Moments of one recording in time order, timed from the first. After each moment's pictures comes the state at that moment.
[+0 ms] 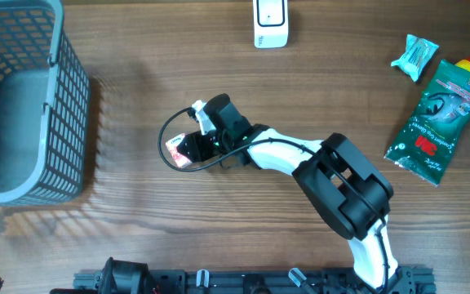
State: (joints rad) left arm -0.14 0.01 0.91 -0.19 0.19 0.33; right arm 0.76 2.15 1.24 0.09 -0.47 0.45
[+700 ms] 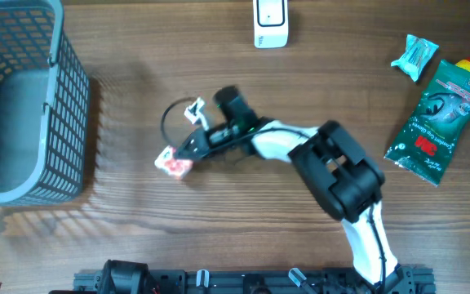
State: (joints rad) left arm -0.14 0.01 0.91 -0.17 0.19 0.33; right arm 0.65 2.25 1.27 0.31 -1.16 0.69
